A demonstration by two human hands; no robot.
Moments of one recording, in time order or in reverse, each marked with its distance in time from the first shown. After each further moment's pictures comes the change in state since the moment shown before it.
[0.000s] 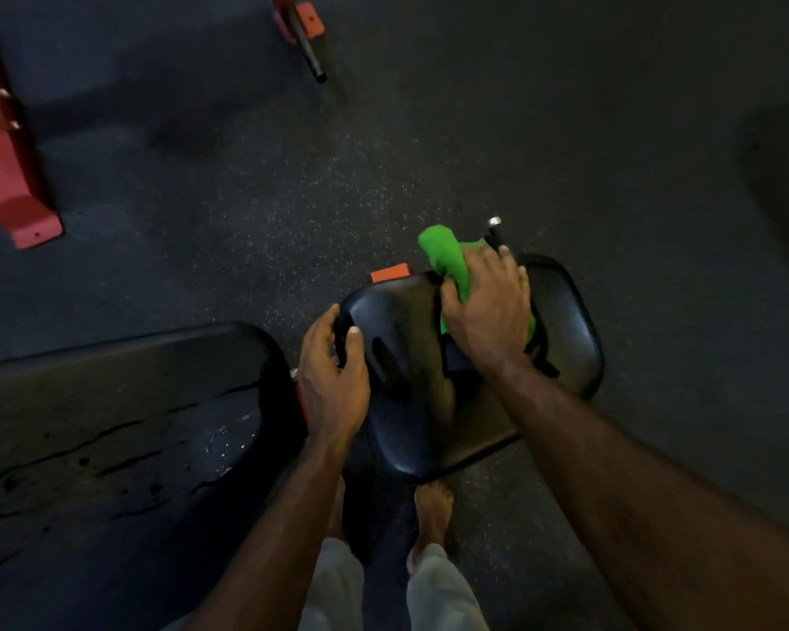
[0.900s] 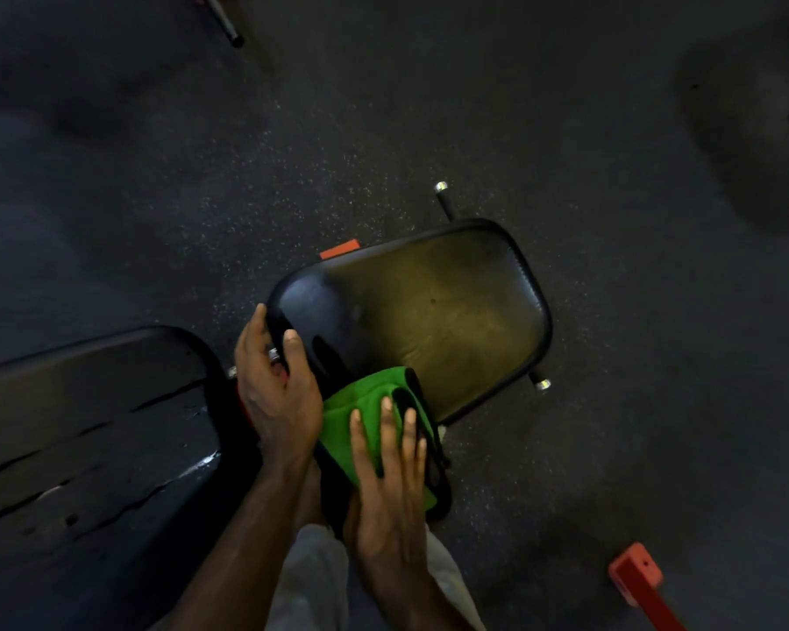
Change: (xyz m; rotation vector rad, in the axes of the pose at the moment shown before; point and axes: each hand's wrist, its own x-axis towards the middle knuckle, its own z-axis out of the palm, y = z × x) left_hand -0.017 -0.018 0.020 0.045 0.151 0.160; right_hand -0.249 -0.021 0.040 0.040 -0.041 -0.041
